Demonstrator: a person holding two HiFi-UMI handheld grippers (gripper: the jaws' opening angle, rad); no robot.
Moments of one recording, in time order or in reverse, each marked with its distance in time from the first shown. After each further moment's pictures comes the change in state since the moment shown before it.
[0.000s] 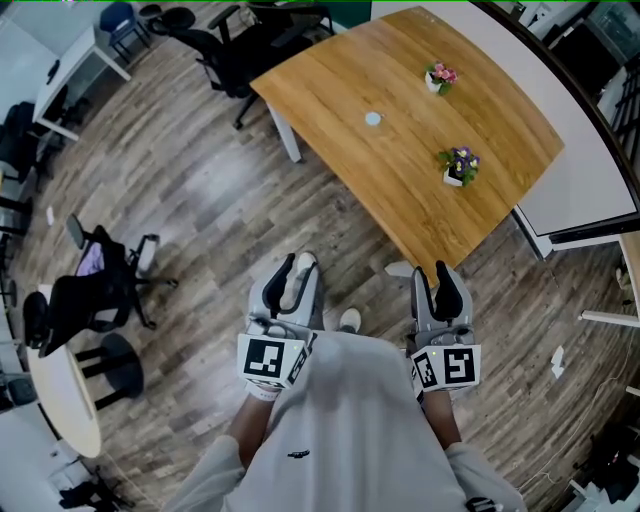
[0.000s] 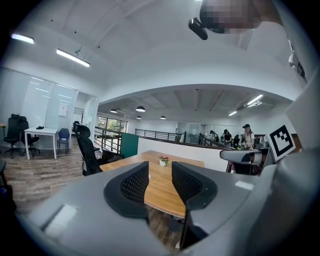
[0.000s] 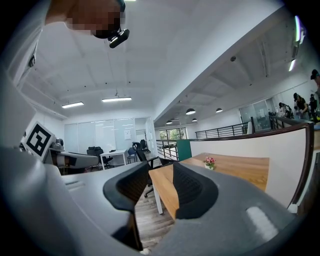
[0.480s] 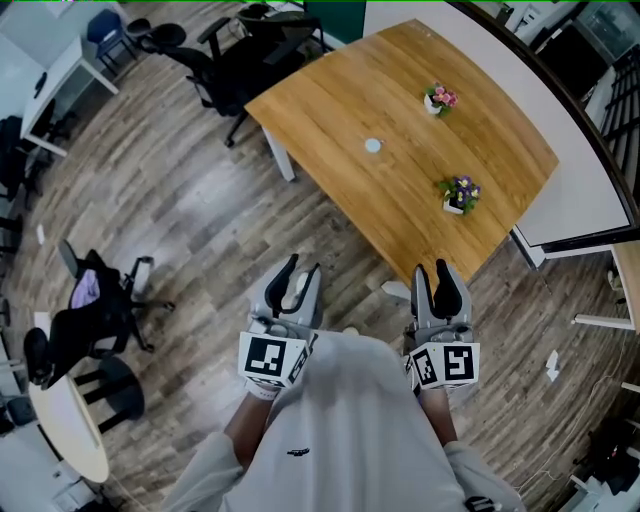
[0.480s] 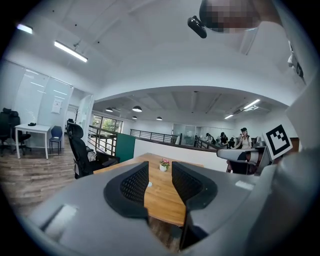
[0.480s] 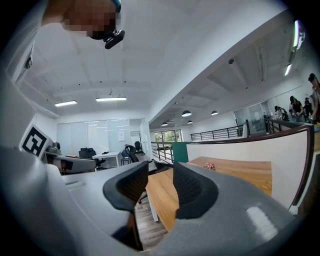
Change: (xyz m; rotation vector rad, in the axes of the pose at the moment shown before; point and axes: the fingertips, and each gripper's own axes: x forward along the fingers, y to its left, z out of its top) left arm 0.068 0.057 0.026 -0.014 -0.010 -0.071; right arm 0.087 -0.004 0.026 0.002 -0.023 -0.068
